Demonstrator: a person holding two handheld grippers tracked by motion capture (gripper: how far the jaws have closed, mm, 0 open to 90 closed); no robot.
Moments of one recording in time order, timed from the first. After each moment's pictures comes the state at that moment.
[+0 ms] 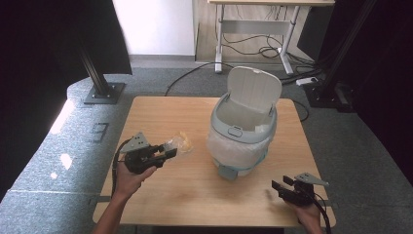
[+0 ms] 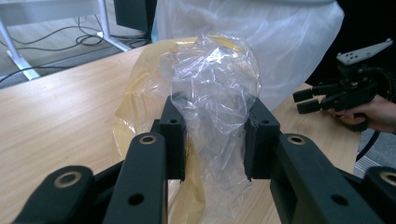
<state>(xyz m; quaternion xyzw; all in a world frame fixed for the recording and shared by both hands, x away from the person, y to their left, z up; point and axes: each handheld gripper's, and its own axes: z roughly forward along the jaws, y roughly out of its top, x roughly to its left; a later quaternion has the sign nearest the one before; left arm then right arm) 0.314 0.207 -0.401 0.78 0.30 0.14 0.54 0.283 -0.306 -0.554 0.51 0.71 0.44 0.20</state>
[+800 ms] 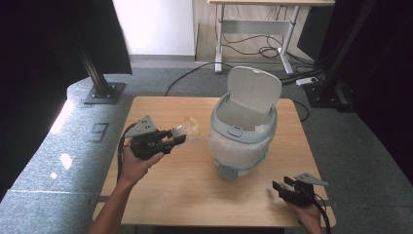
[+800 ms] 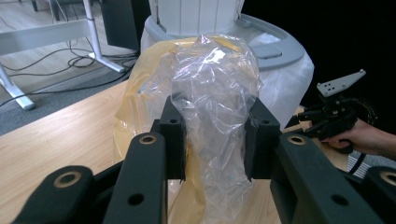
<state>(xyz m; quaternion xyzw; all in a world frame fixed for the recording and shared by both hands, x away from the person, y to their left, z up) 0.327 0.182 -0.351 0.77 0.27 0.15 0.55 0.283 -0.307 -0.556 0.52 0.71 0.43 0.20</state>
